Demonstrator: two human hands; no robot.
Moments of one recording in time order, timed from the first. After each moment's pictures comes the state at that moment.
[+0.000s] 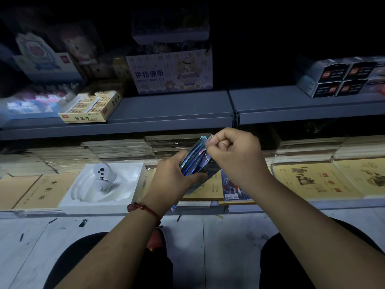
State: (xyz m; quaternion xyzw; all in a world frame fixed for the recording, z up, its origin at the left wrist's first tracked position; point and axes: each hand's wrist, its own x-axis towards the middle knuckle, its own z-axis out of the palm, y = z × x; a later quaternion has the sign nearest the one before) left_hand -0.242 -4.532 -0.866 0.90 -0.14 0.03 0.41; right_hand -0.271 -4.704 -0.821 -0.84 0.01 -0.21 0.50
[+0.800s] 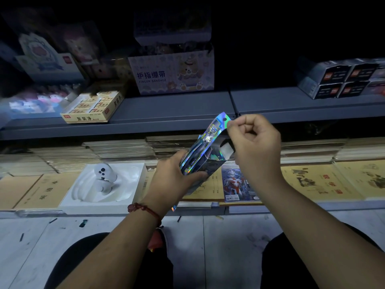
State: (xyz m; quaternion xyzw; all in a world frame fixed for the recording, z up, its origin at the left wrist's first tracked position) left_hand -0.246 -4.532 -0.860 0.89 -0.13 0.03 0.44; right_hand -0.270 -4.711 -0.812 -0.70 0.07 -0.31 0.63
